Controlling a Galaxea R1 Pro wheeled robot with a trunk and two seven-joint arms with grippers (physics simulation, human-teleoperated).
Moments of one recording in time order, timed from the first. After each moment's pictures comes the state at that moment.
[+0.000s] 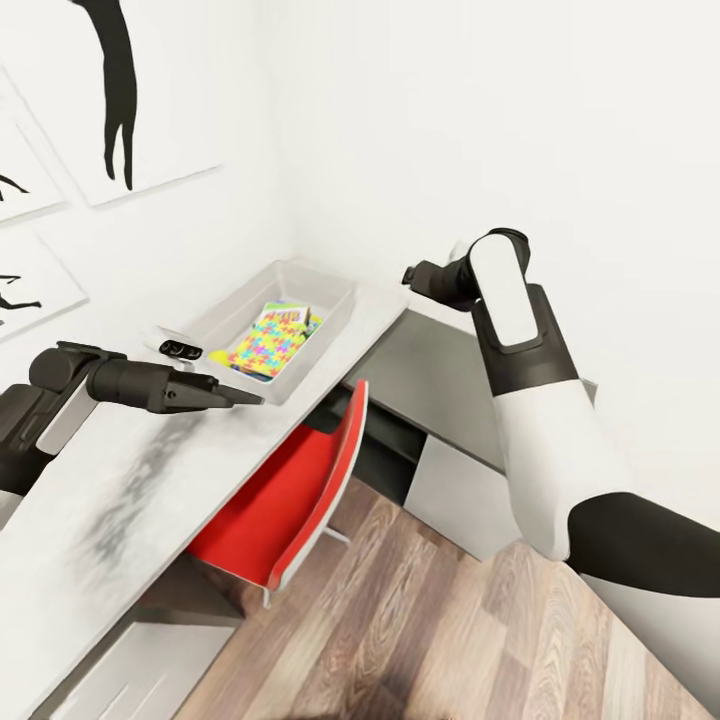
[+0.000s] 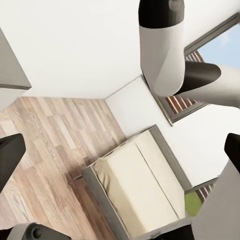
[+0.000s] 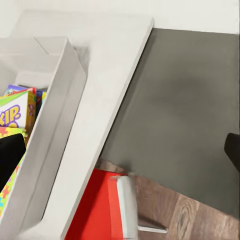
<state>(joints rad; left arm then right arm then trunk) -1.08 0.55 -0.41 -1.23 0.60 1.04 -1.57 -1.37 0.16 0.12 -1.14 -0.96 0.94 -0.91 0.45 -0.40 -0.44</state>
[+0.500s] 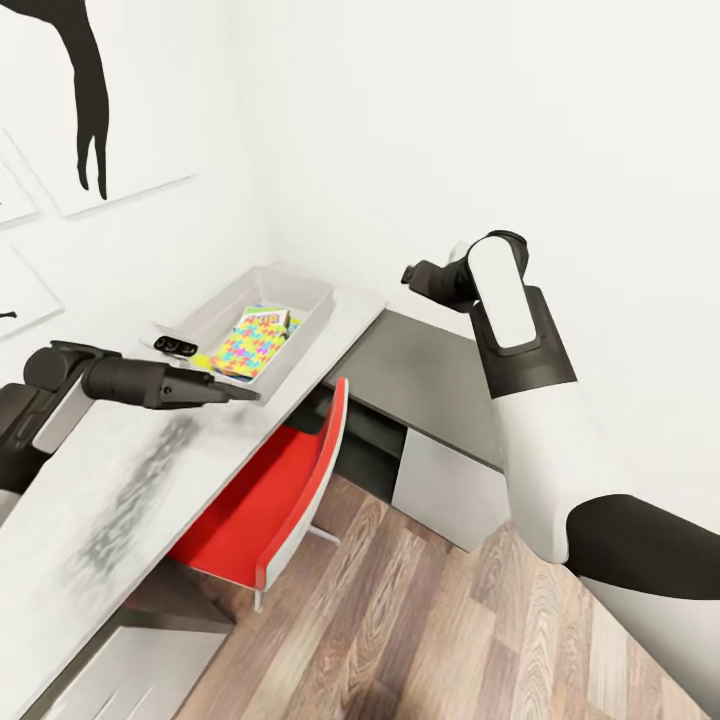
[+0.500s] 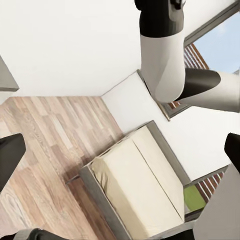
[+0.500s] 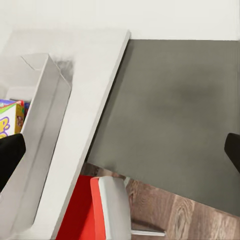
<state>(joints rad) -1.08 0.55 -0.39 -1.22 0.60 1.04 -1.57 -1.36 0.17 0.12 -1.14 -0.96 0.91 -0.91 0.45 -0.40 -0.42</state>
